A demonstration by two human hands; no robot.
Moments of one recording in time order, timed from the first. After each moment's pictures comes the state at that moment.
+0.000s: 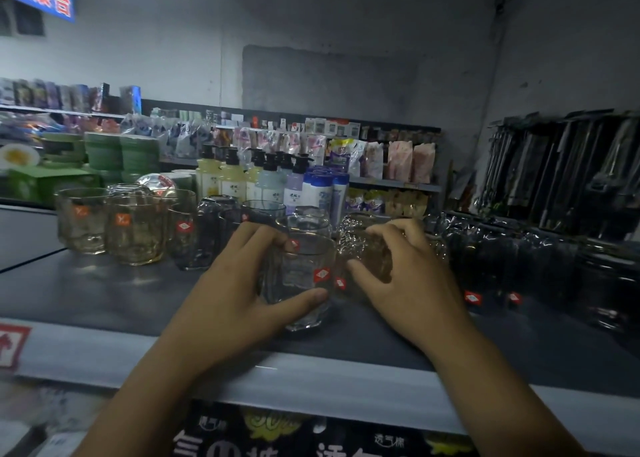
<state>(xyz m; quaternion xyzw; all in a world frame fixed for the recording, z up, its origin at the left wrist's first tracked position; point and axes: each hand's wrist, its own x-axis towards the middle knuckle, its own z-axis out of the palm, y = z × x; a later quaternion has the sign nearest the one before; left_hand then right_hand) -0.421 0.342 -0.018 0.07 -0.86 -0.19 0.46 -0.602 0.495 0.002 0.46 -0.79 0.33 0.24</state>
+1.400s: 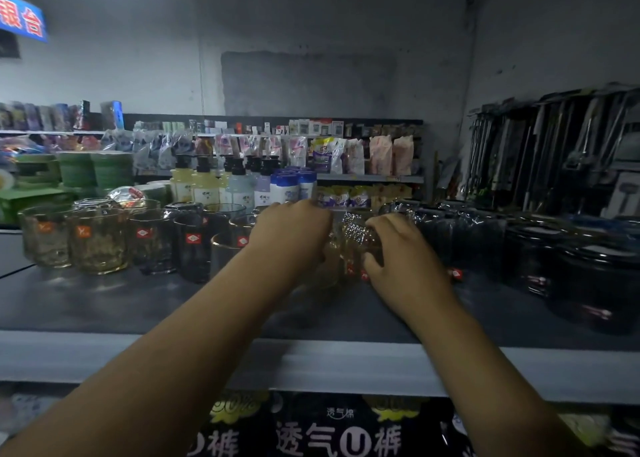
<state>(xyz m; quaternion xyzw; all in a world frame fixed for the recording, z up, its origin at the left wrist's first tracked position) -0.523 0.421 0.059 0.22 -0.93 0.20 0.21 -0.644 0.542 0.002 0.45 -0.79 0.32 0.27</state>
